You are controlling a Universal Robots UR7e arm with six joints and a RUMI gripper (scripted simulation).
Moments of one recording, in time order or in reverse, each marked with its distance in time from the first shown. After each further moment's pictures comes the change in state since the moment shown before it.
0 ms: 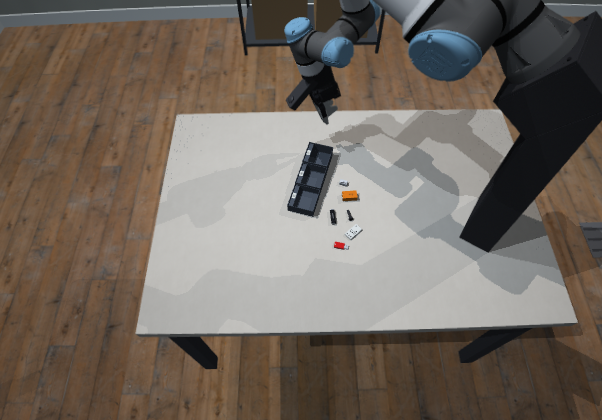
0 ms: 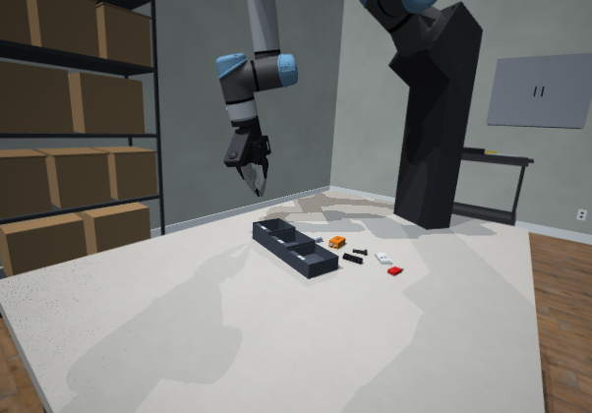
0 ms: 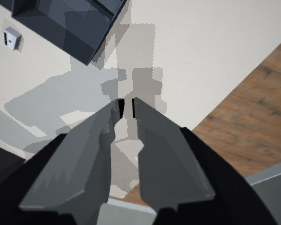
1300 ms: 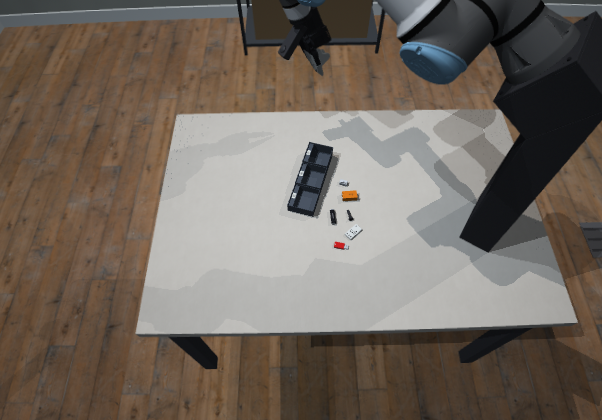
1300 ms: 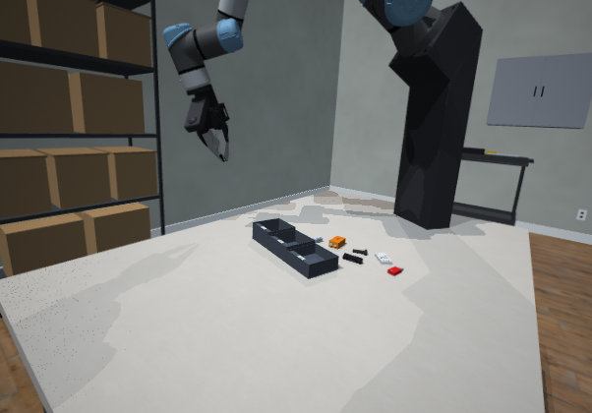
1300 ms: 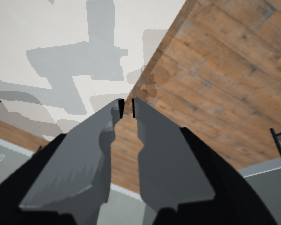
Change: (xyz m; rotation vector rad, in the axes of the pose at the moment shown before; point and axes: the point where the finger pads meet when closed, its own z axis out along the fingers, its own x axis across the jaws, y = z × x) arm 0.119 0.061 -0.094 -0.055 -0.087 -0.136
